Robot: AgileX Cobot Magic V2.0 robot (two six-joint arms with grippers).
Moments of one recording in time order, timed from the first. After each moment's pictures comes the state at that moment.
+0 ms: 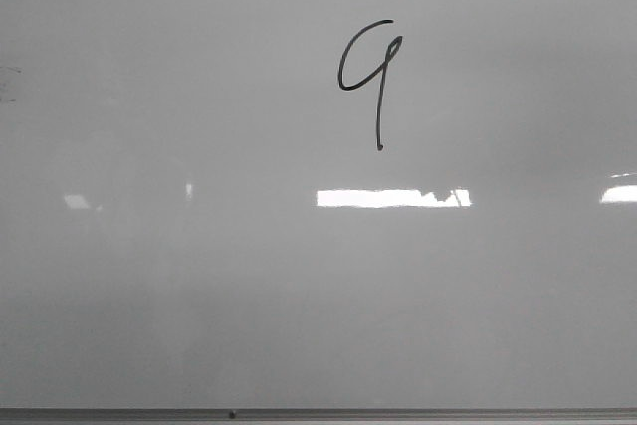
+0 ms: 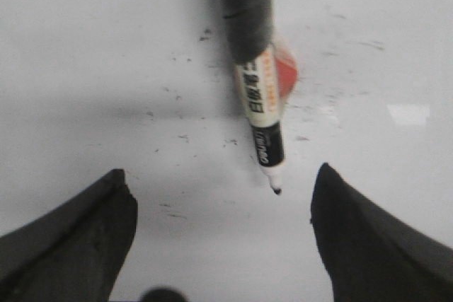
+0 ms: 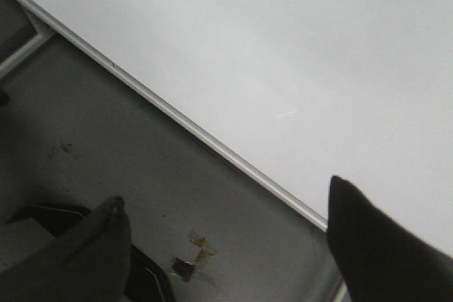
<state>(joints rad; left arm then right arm) -0.09 1.26 -0.92 0.27 0.58 -0.17 0.27 0.57 -0.89 0.19 1.15 -0.31</state>
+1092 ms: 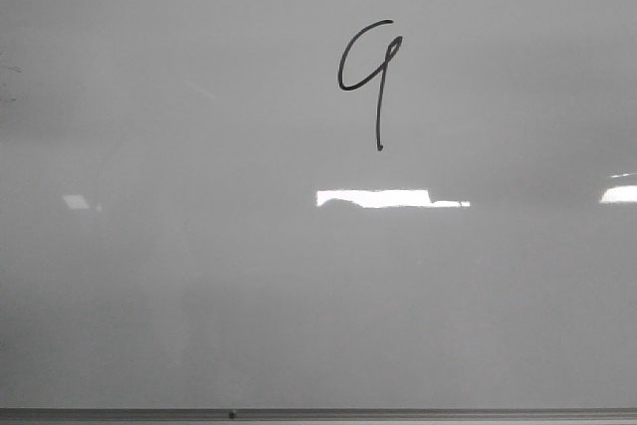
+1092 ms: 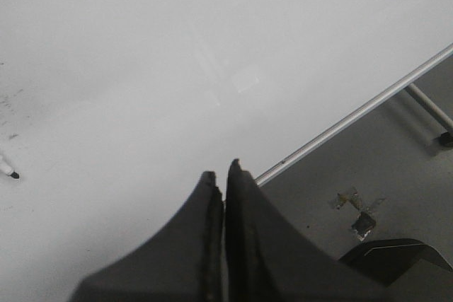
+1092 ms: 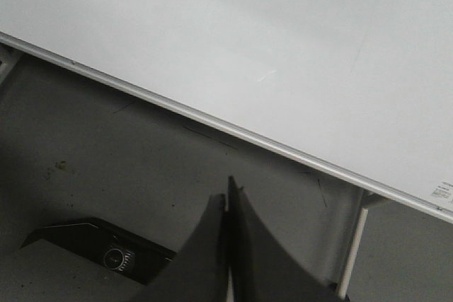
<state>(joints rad) -0.51 0.87 -0.93 -0.02 0.89 0.13 0.27 0.48 -0.84 0.07 1.21 -0.06</state>
